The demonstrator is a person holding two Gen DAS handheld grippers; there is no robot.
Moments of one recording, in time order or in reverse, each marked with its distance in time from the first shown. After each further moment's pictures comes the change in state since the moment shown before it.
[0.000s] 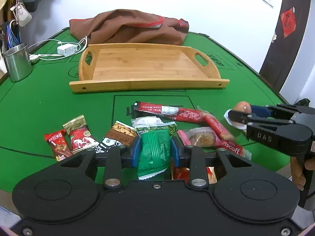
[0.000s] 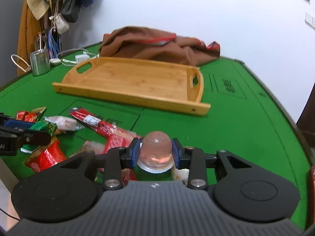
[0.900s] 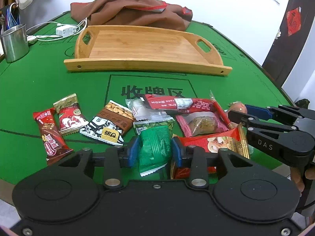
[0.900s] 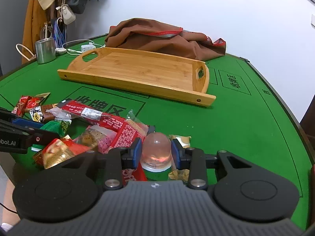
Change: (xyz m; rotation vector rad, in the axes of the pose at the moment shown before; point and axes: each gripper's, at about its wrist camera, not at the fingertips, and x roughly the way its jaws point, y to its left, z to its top) left arm 0.023 -0.003 -0.015 -0.053 0.076 -0.004; right arm 0.005 0.007 -0.018 -0.047 0.043 0.019
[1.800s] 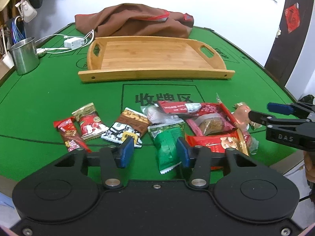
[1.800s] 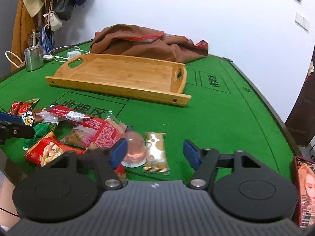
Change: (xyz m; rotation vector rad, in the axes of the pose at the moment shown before) left arm -0.027 0.005 -0.002 0.056 -0.055 0.041; right arm -0.021 -0.020 -0.004 0.048 -0.011 -0.055
